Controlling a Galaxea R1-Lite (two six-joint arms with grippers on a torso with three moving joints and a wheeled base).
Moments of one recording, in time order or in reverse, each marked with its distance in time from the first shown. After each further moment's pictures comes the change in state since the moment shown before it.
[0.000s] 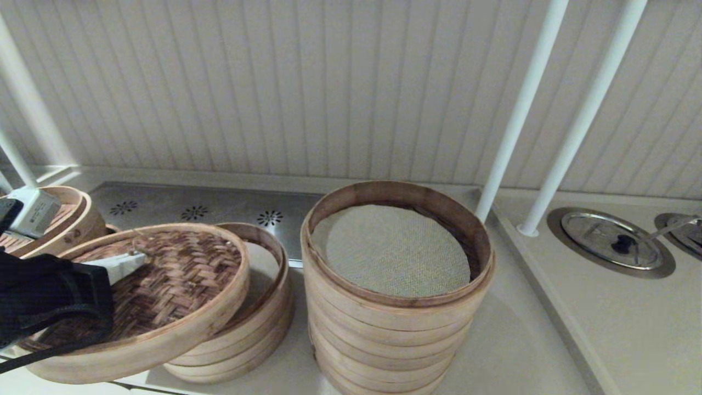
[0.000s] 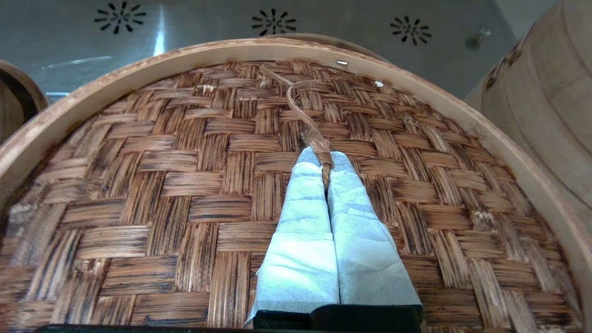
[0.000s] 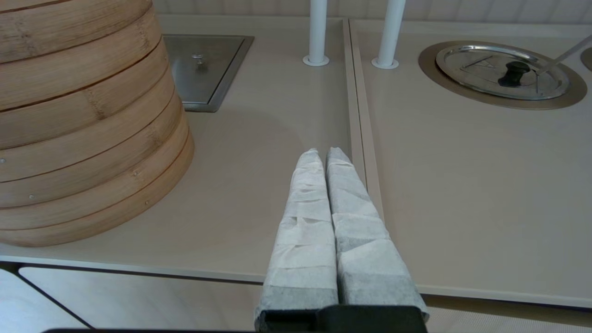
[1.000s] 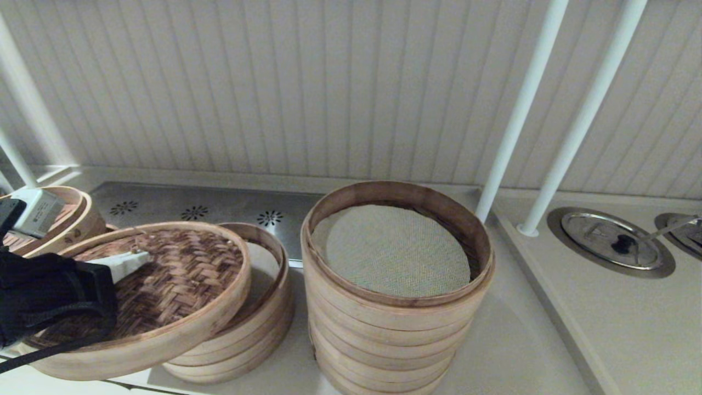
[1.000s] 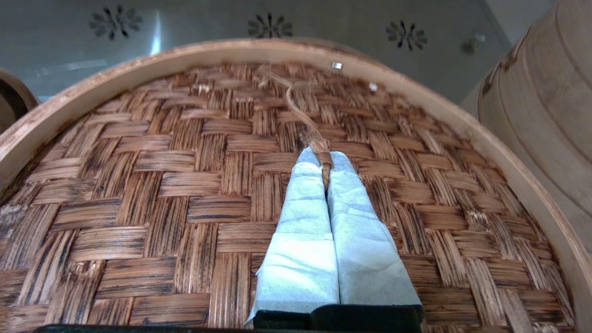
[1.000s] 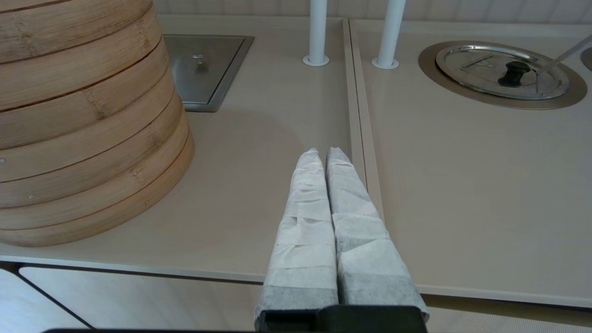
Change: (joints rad) left arm 0.000 0.017 0.015 -0.051 -0.011 -0.007; right arm 0.000 0.000 0.000 0.000 0.000 0.000
